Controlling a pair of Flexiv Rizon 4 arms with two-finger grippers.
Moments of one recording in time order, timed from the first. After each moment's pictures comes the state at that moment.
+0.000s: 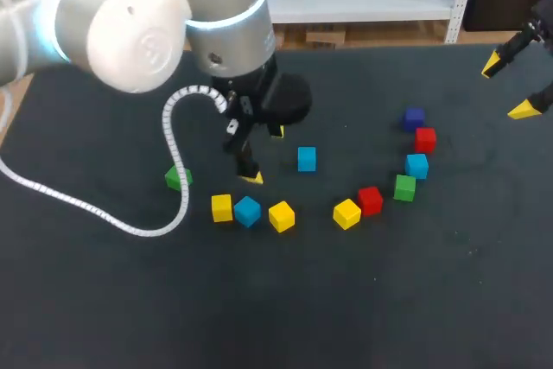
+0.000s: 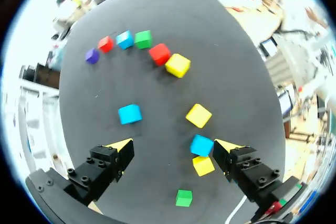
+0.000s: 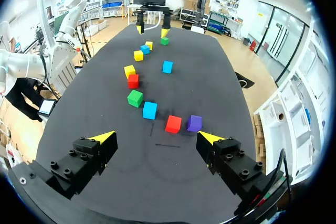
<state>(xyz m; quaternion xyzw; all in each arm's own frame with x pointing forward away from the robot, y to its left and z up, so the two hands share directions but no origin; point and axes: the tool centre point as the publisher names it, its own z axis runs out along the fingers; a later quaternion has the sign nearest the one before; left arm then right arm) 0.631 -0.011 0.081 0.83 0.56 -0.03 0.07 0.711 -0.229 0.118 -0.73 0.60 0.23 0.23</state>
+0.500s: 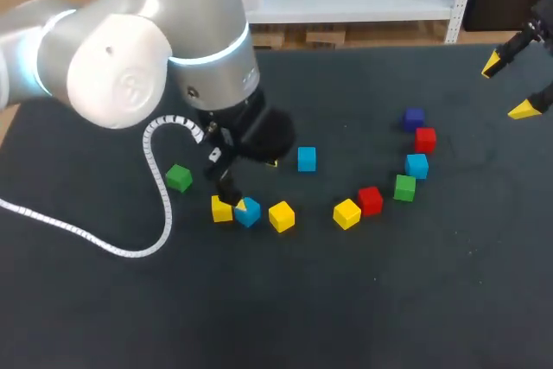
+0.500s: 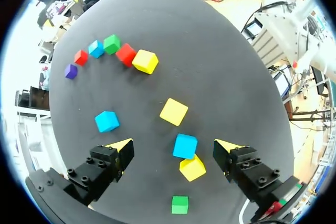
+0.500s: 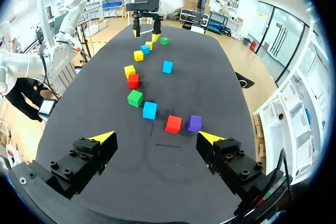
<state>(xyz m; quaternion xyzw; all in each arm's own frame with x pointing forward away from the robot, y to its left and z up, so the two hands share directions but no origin) 0.606 0.005 0.053 0.86 0.50 -0.04 0.07 0.711 -0.229 0.118 -0.73 0.60 0.23 0.23</state>
